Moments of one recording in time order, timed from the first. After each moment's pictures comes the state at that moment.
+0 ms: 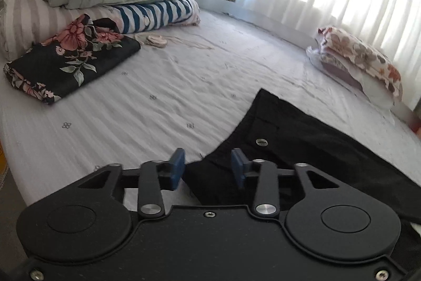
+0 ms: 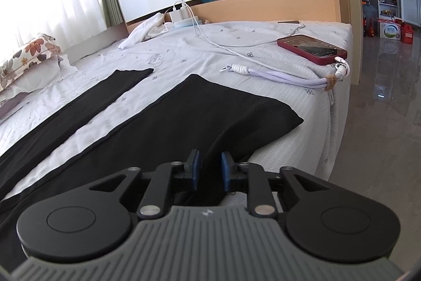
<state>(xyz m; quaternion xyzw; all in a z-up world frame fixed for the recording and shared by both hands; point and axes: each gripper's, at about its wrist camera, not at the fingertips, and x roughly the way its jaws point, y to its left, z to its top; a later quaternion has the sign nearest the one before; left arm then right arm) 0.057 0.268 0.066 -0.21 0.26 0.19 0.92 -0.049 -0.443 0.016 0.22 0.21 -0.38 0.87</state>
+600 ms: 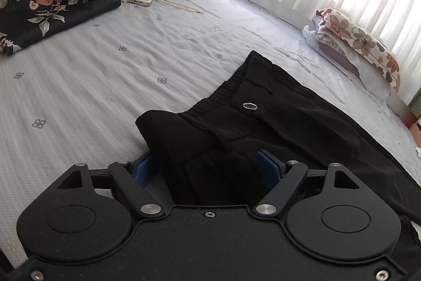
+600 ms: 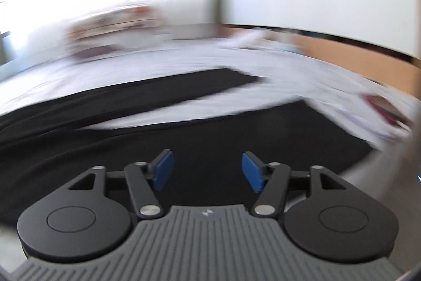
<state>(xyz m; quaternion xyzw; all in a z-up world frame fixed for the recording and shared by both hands) 0.100 0.252 0.010 -0.25 0.29 0.17 0.91 -0.047 -0.295 0.048 0.05 0.23 -0.17 0.96</state>
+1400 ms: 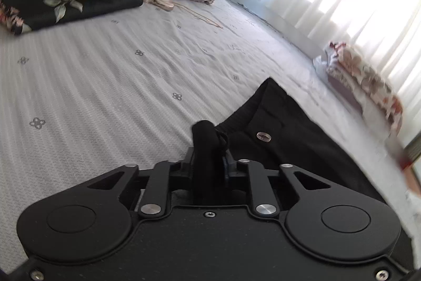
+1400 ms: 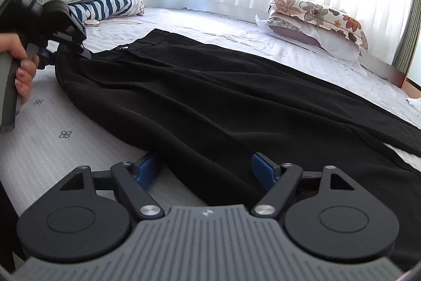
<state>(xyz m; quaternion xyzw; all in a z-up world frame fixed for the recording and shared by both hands) 0.107 0.283 0.007 -0.34 0.25 0.19 0.89 0.036 -0.013 0.004 -0.13 0.26 0.14 0.95</state>
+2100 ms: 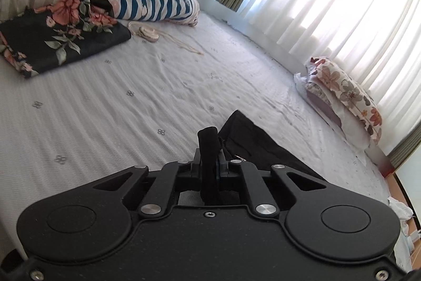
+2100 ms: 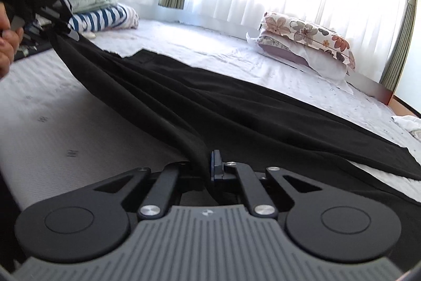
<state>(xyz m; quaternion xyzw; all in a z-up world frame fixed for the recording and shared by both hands) 0.062 0.279 0.075 -0.33 0.21 0.17 0.91 0.007 -0.014 0.038 -0.14 0.22 0.13 0.96</state>
